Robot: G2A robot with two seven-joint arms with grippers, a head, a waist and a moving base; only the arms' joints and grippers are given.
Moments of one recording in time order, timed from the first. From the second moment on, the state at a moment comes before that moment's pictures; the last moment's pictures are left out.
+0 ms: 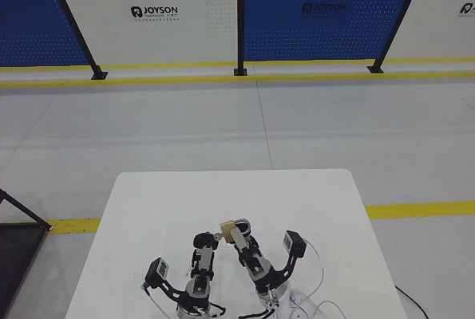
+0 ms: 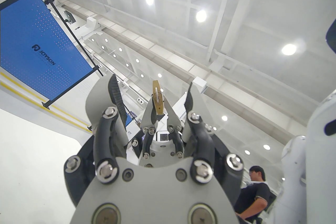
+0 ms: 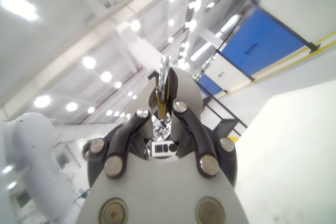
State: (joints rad) left arm 1.88 -1.33 -1.04 -1.57 0.84 -0.87 0.95; right arm -1.68 -1.39 0.90 -1.55 -0.58 -0.83 -0.42
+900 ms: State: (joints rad) left arm 1.90 -1.30 -1.12 -1.54 0.86 -1.01 0.81; right arm -1.71 -1.36 0.95 -1.62 -0.56 -0.76 -0.25
